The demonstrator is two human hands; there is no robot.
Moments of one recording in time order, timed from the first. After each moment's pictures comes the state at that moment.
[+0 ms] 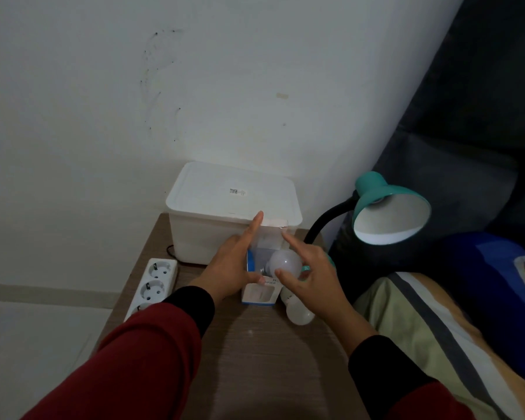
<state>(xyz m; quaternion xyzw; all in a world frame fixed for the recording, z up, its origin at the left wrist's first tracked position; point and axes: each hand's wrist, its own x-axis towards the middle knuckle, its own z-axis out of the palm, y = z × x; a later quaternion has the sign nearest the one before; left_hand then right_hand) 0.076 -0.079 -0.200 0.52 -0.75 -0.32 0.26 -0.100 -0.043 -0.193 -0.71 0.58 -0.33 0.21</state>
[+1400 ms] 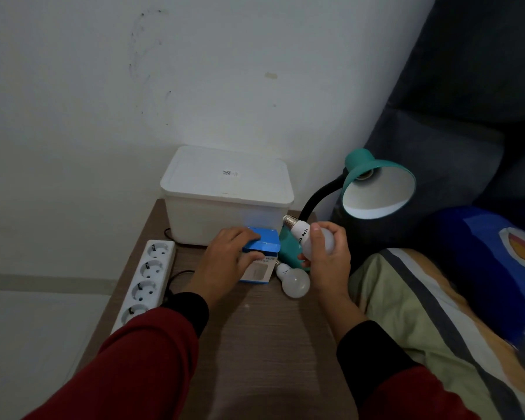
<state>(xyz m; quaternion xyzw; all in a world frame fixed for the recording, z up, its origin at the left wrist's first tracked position) 0.073 -0.044 -0.218 0.52 -0.78 -0.10 0.34 -0.093 -0.013 -0.181 -0.41 0.62 -0.60 0.28</state>
